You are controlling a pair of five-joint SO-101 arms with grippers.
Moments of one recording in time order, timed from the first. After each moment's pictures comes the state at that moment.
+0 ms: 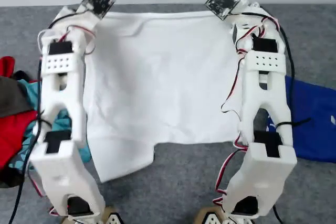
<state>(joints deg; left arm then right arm) -10.3 26.7 -20.0 37.8 -37.8 2.5 21.6 -17.8 28.3 57.7</state>
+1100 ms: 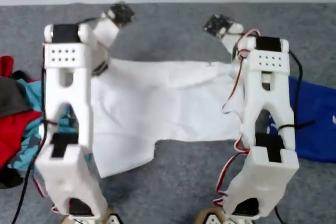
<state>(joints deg) -3.6 18.0 -27.1 99.0 -40.1 2.5 18.5 -17.8 76.7 56.9</state>
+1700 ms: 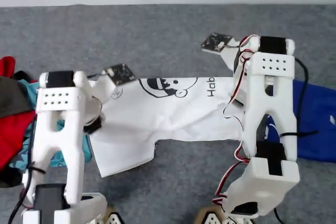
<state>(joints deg) -6.4 -11.6 20.6 98.9 -47.1 2.6 11.7 -15.4 100.2 58.1</state>
